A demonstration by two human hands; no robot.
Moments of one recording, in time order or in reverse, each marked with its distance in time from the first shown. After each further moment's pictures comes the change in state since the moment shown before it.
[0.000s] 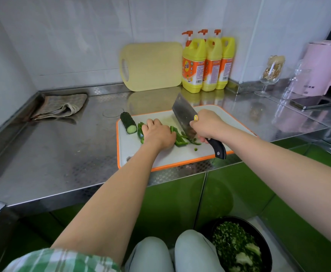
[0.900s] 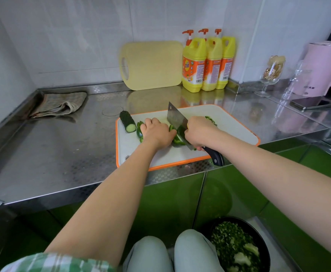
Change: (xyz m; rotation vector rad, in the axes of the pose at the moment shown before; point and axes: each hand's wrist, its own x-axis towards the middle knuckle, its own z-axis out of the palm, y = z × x) left_hand -0.002 -0.003 -0.002 -0.077 0.011 0.002; right_hand -0.013 -0.019 0.013 -0.404 -0.113 -0.025
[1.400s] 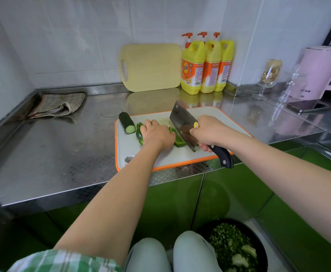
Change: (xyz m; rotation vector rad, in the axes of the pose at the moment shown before) left_hand 0.001 0.005 0.003 0.042 0.010 -0.051; right_hand -0.019 0.023 -0.009 0.328 0.052 -0.010
